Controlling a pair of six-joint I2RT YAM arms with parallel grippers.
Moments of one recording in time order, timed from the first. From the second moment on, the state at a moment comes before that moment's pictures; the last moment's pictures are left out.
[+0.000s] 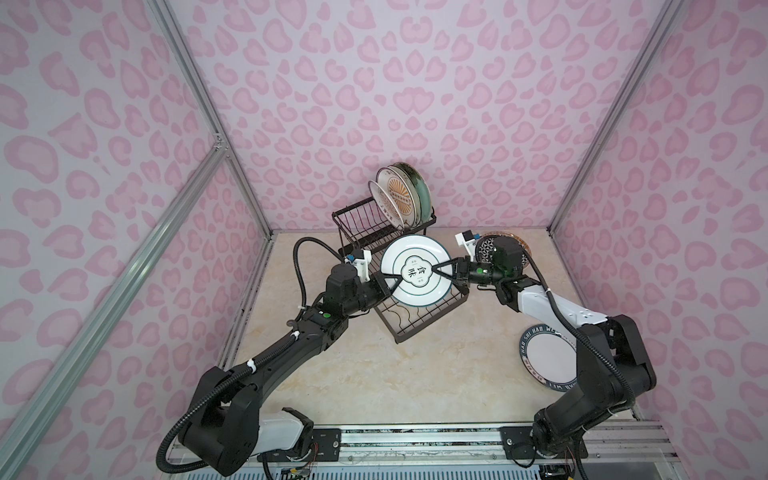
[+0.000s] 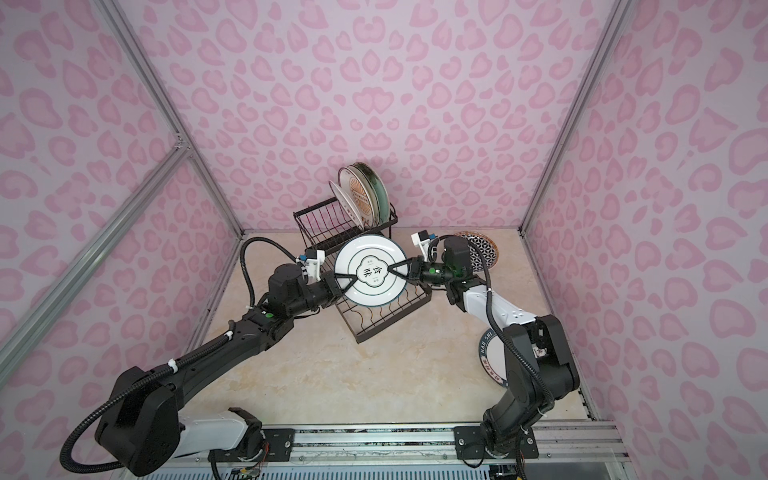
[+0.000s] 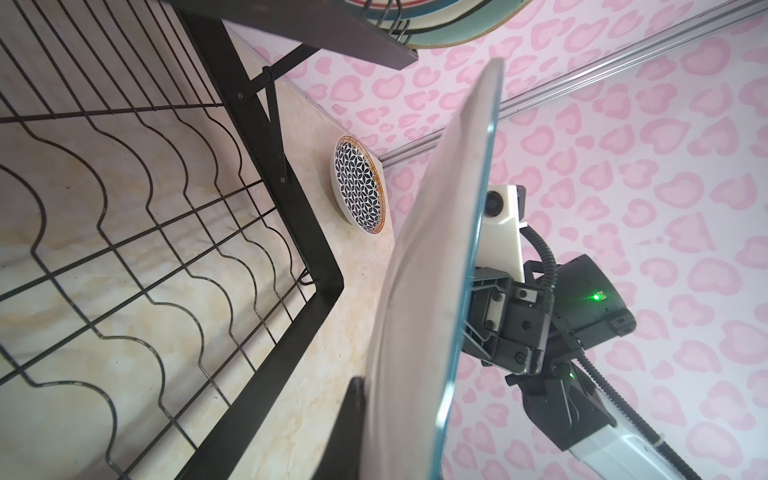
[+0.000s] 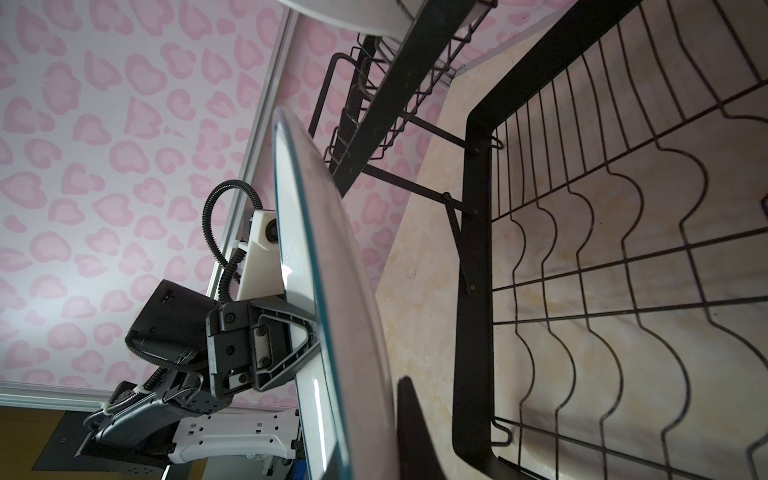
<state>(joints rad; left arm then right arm) -0.50 1.32 0.82 0.22 0.39 -1.02 0.29 1.62 1.04 0.28 -0.99 0.87</state>
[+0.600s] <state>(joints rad) -0.50 1.25 0.83 0.04 0.30 -0.96 0.24 1.58 1.05 0.08 -0.89 0.72</state>
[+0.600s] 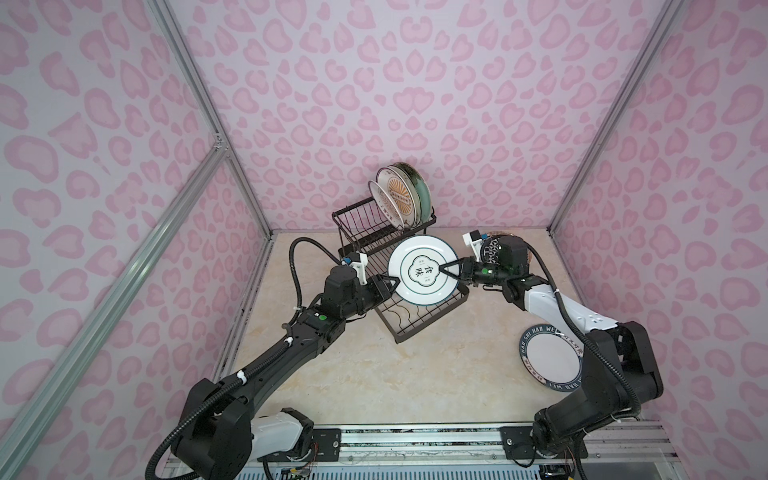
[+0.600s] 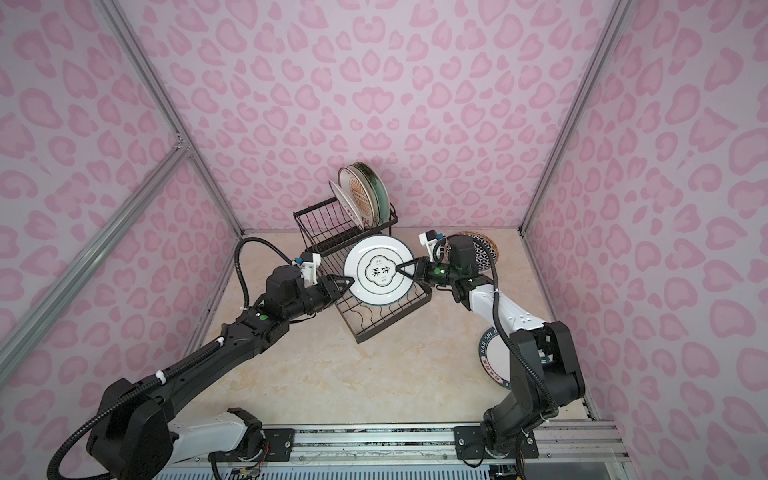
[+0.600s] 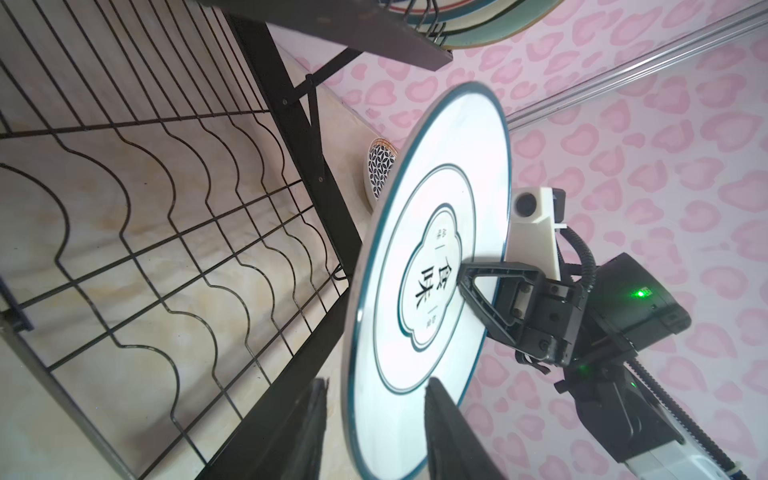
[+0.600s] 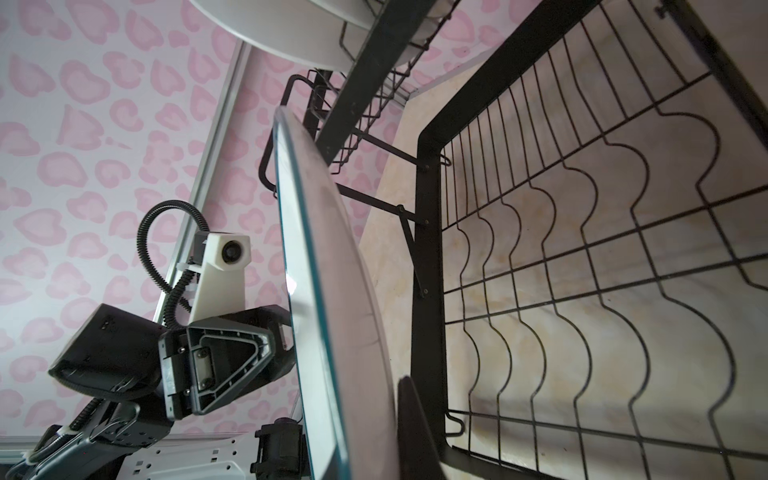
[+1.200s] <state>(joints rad) -0.50 1.14 0.85 -0.21 0.13 -0.86 0.18 1.44 0.92 -0.14 -0.74 0.56</state>
